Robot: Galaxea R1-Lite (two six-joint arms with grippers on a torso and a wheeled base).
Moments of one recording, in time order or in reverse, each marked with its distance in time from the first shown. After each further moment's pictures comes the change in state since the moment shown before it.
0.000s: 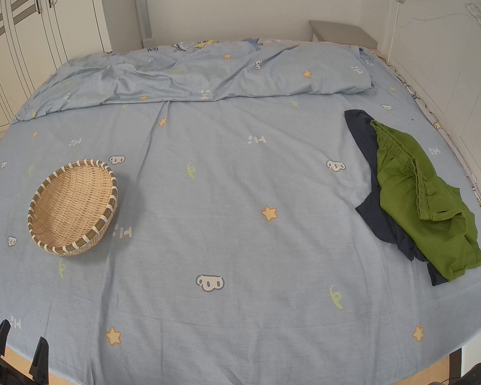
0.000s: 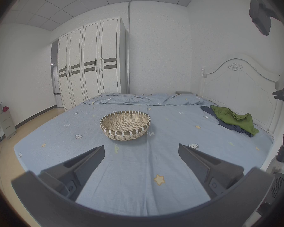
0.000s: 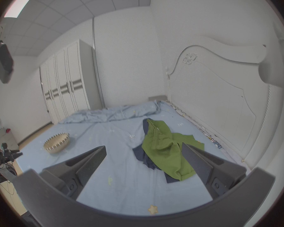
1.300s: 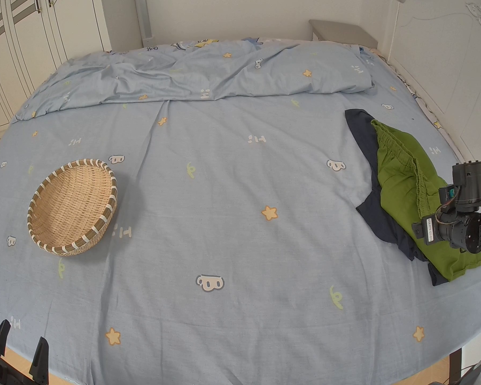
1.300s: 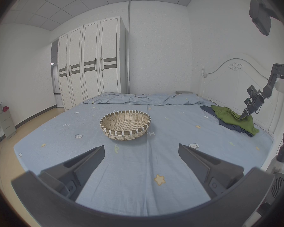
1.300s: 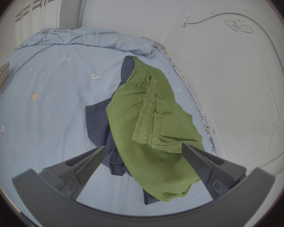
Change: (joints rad) left arm 0.000 0.000 0.000 0.000 0.000 0.000; right arm 0.126 1.256 -0.270 -0.373 -0.439 -0.214
